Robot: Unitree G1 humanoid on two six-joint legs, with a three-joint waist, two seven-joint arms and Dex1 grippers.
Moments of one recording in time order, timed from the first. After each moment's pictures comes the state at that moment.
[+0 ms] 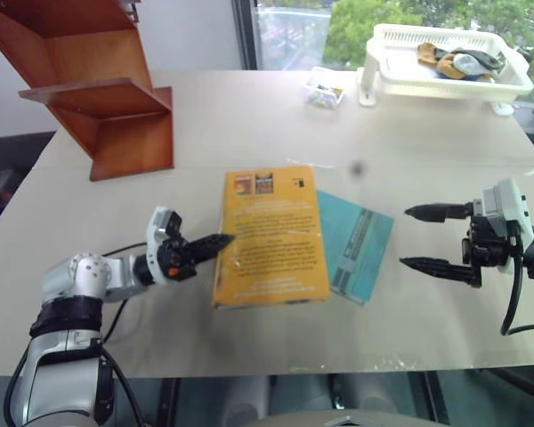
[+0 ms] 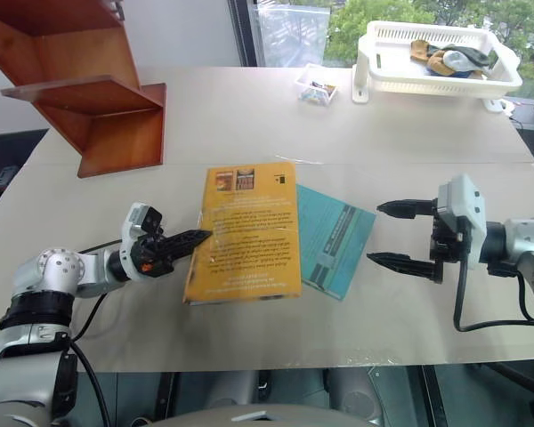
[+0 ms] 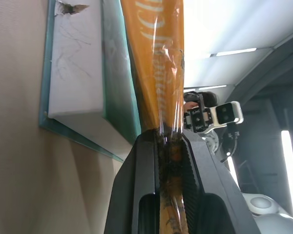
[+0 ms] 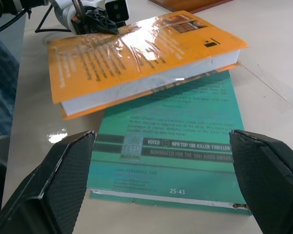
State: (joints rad) left arm -0.41 0.72 0.20 0.45 -0.97 1.39 -1.26; right arm -0.15 -0.92 -0.23 -0.36 0.68 0.49 1.19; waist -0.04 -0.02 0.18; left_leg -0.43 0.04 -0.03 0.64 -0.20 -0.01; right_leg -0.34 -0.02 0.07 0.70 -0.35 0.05
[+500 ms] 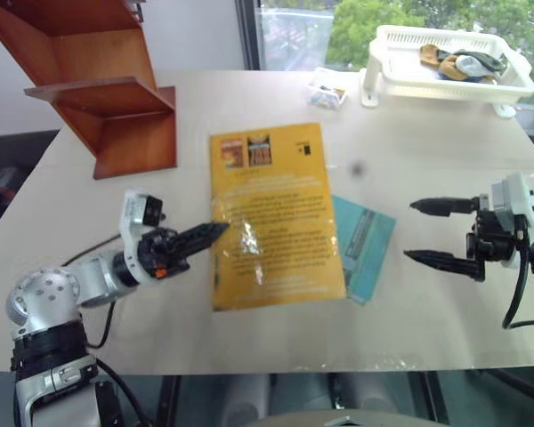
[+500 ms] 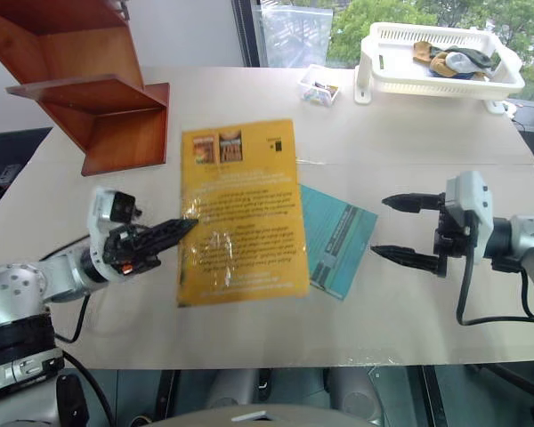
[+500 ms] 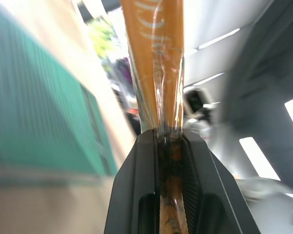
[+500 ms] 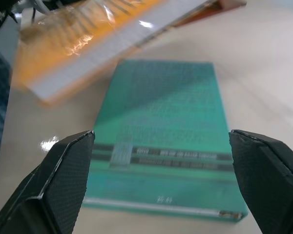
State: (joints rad) left arm -0.40 0.61 0.54 -0.03 -1.21 1.39 -0.86; right arm -0.21 -0.89 -0.25 -0.29 0.70 0.47 1.20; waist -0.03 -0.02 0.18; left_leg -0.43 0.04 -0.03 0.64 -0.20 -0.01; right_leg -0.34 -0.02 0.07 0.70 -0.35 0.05
